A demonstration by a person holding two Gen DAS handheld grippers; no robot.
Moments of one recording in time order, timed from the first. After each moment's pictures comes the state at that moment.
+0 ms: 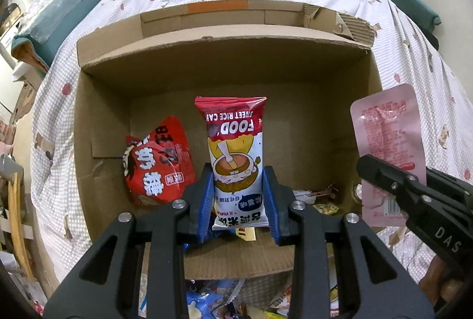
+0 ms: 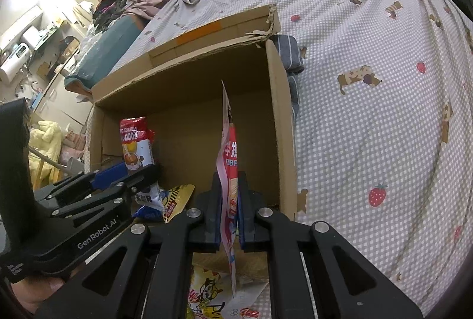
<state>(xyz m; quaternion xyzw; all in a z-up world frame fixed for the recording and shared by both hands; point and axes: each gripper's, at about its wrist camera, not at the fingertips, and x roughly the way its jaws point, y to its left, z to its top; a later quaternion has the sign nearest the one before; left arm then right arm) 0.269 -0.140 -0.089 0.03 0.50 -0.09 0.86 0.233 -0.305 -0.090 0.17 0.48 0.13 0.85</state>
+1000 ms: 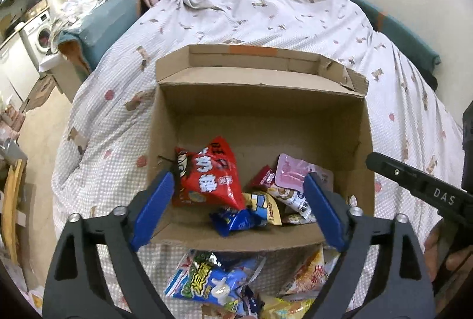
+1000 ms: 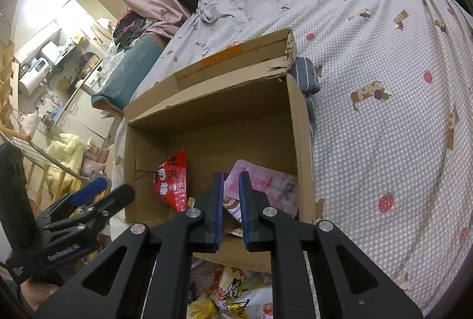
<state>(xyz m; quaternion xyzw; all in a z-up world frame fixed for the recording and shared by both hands) 0.220 -0.084 -0.033 -0.01 0.43 -0.05 0.90 0.223 -0.312 -0.062 0.21 0.44 0.17 0.86</state>
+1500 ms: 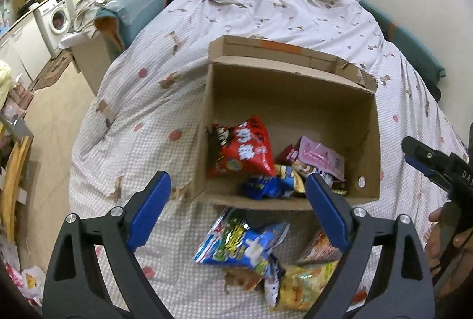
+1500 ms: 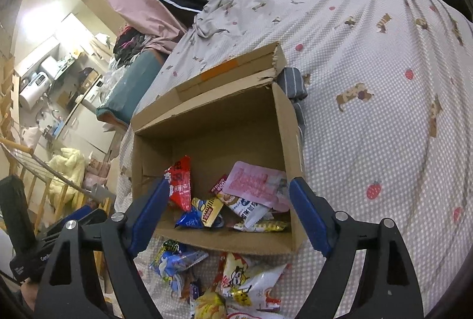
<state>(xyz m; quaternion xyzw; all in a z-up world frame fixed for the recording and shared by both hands) 0.175 -0.032 -0.025 -0.04 0.44 -0.03 0.90 0.190 -0.327 -0.047 0.23 0.41 0.15 0.87</state>
